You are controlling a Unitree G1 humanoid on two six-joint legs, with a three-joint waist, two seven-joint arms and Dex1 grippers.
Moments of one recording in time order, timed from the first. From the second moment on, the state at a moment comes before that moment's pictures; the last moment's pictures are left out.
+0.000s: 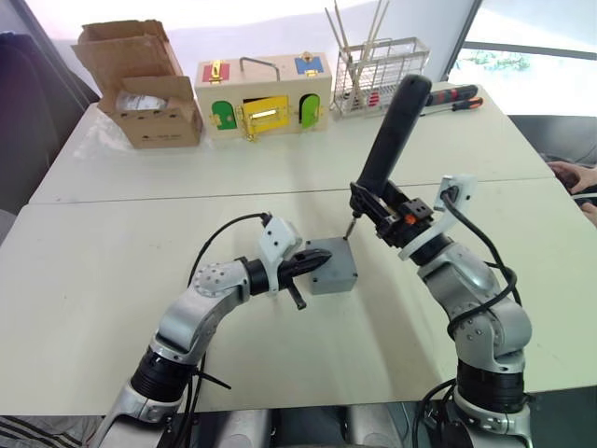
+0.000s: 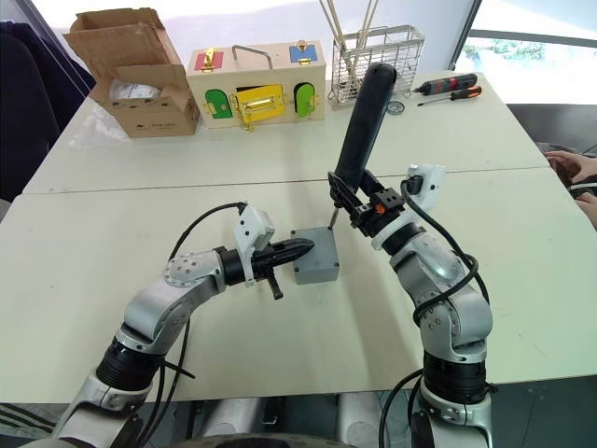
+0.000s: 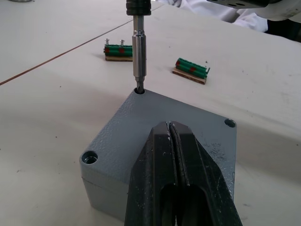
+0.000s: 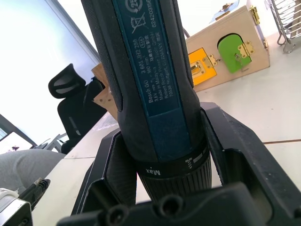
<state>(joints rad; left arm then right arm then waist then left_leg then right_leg) -0.33 0.32 -0.26 -0.28 -0.34 0.53 -0.68 -0.29 -0.21 -0.15 -0.46 0.54 0.60 0.35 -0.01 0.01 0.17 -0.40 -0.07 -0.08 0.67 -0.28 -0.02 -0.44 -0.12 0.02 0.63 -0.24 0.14</state>
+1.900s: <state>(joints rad) -0.29 0.34 -0.29 -0.27 -0.31 0.54 -0.70 -0.20 -0.30 0.04 -0.39 0.34 0.36 0.46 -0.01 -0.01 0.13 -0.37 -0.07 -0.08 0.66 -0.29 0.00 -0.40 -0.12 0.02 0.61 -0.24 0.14</state>
